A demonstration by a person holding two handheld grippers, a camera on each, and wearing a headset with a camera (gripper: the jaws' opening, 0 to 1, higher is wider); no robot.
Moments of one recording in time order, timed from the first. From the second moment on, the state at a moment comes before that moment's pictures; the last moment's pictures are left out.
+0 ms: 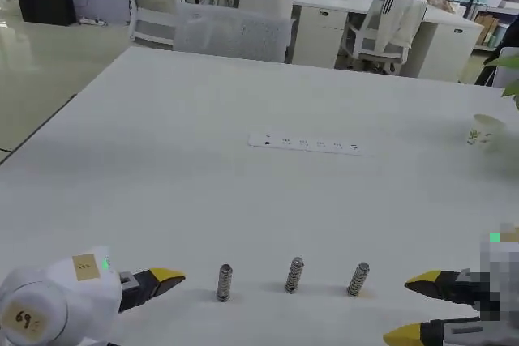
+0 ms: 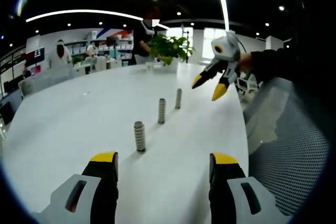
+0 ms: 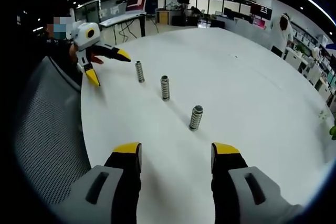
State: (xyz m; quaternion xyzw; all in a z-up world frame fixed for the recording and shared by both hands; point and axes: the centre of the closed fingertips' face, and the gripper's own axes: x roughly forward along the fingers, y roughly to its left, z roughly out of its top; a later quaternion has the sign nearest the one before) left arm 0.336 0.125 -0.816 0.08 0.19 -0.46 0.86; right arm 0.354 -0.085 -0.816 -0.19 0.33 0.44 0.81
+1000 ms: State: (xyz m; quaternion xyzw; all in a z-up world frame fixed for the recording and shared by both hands) left arm 0.338 0.126 -0.822 0.07 0.20 -0.45 0.87; right arm 0.357 -0.070 -0.816 -0.14 0.27 0.45 0.84
